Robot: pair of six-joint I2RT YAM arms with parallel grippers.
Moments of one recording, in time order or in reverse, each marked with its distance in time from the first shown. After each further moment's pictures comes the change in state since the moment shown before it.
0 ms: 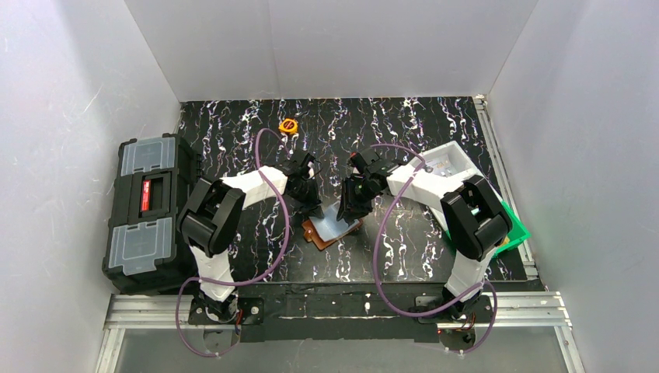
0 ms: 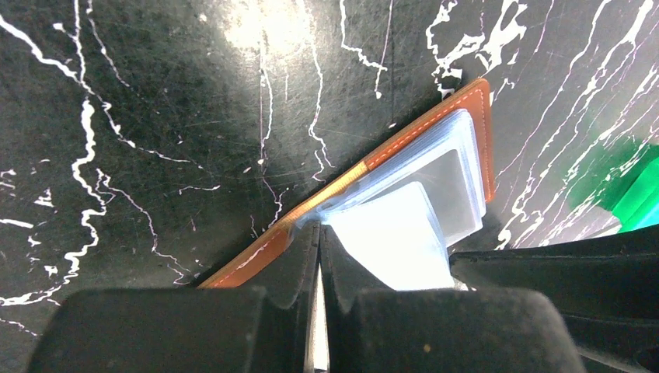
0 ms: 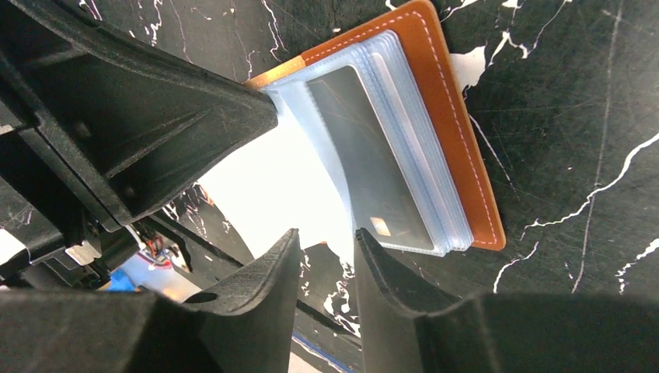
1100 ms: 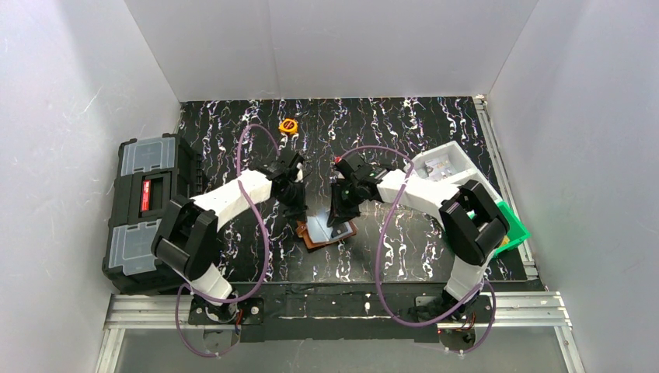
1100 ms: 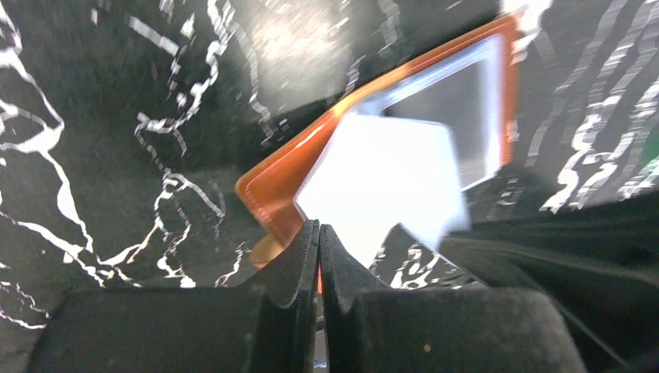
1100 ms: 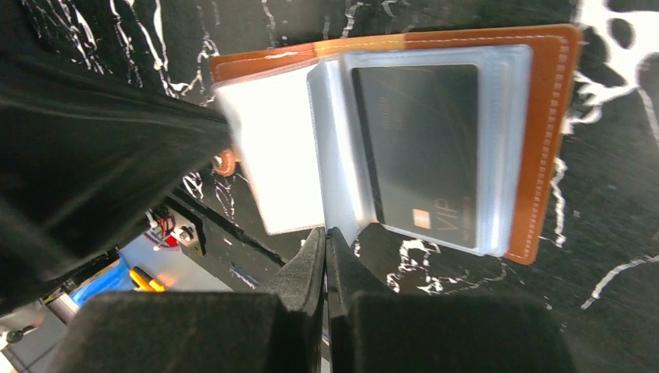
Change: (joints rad) left arm 0.006 -0.231 -0.009 -0.226 -0.100 0.118; right arm 0.111 -0.023 0.018 0.011 0.008 0.047
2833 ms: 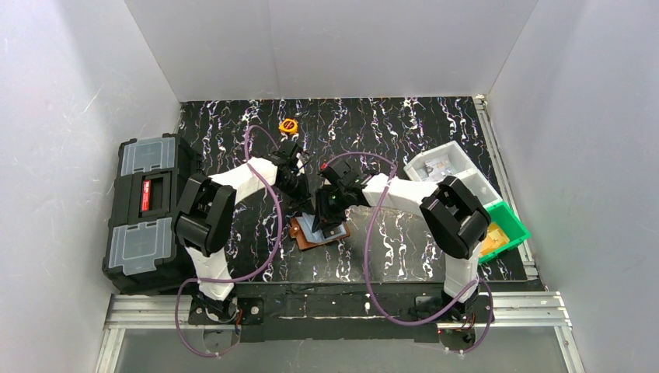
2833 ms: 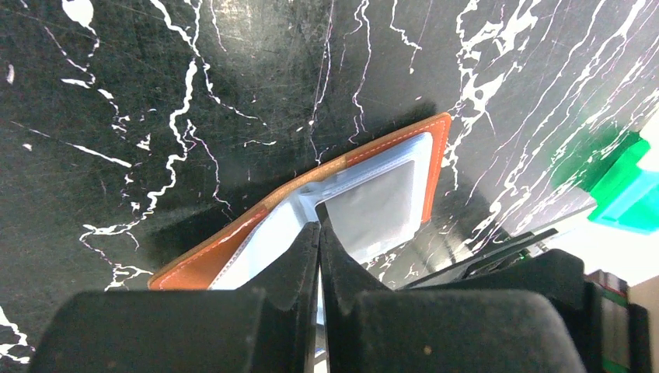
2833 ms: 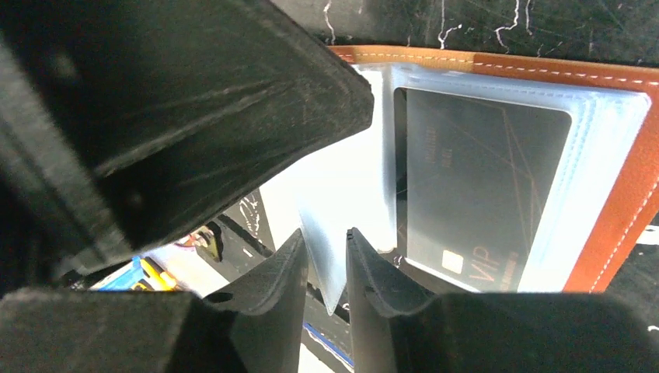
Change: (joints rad) left arm 0.087 0.213 0.078 0.049 0.184 -0.060; right arm 0.075 0.124 0.056 0.098 -0.039 0.054
